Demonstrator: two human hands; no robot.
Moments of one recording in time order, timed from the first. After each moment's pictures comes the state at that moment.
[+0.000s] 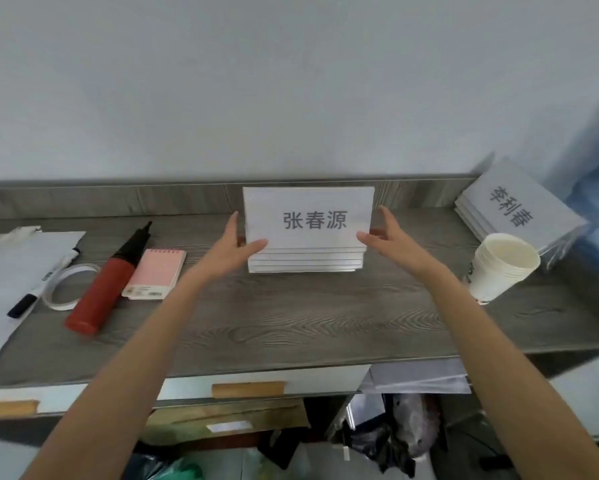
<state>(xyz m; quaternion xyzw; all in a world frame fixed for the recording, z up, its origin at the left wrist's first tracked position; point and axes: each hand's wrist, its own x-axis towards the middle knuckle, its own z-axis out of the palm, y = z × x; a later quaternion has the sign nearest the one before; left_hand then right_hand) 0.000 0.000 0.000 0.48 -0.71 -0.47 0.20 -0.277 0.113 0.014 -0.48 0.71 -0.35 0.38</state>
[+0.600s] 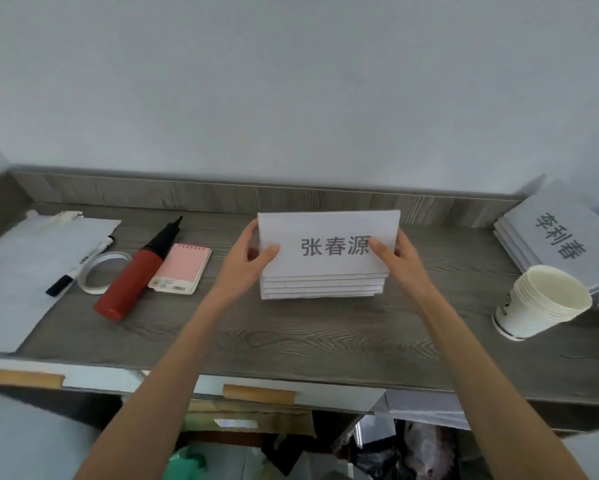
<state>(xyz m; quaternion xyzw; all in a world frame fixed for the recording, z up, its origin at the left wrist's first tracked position) 0.010 0.036 0.003 0.47 -0.66 -0.46 0.36 -0.239 0.099 0.004 -0.46 0.60 -0.53 0.38</state>
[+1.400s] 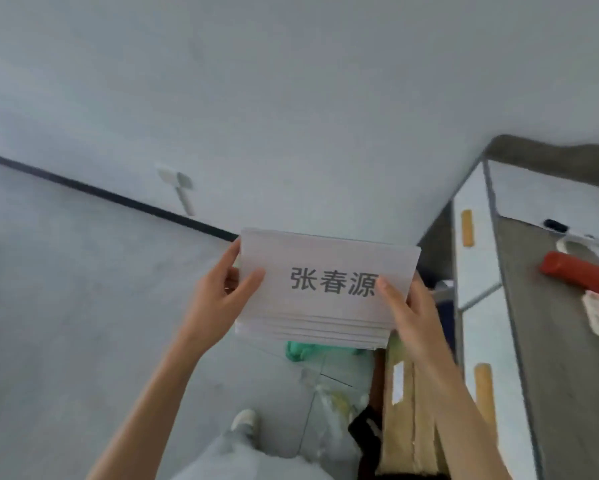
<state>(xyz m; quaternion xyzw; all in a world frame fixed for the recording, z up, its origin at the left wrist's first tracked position) 0.035 0.536 -0.012 0.80 0.01 0.00 0.60 0.005 0.287 -0.001 -0.76 0.09 -0.04 0.64</state>
